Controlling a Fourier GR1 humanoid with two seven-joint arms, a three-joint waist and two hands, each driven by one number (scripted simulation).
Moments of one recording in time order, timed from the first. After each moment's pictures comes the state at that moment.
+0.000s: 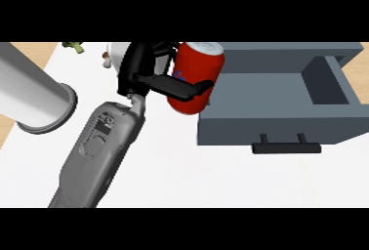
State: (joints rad) left arm -0.77 0.02 -0.14 -1.28 0.04 0.32 0.19; right arm 0.31 -0.03 -0.27 -2.20 -0.12 0.19 0.09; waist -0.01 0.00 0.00
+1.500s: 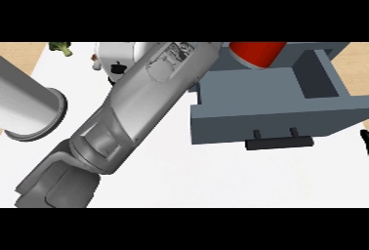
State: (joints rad) left arm -1.48 0.00 -0.31 -0.58 0.30 0.56 0.17; right arm 0.24 -0.03 -0.26 -2.16 -0.10 0.20 0.11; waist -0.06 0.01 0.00
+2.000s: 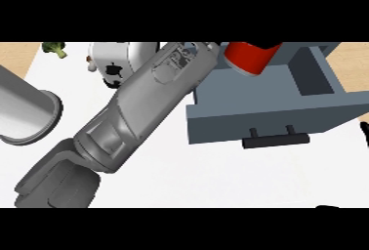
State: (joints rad) left arm -1.48 0.00 -0.43 -0.48 0.41 0.59 0.09; right arm 0.18 -0.06 -0.28 -2.13 -0.11 0.21 0.12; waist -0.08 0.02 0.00
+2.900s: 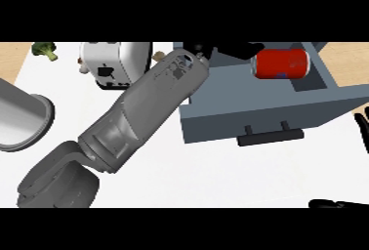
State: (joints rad) left arm -1.45 0.00 -0.60 -0.38 0.49 0.67 -0.01; right arm 0.12 -0.06 -0.25 -2.13 -0.08 0.19 0.14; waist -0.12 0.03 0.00
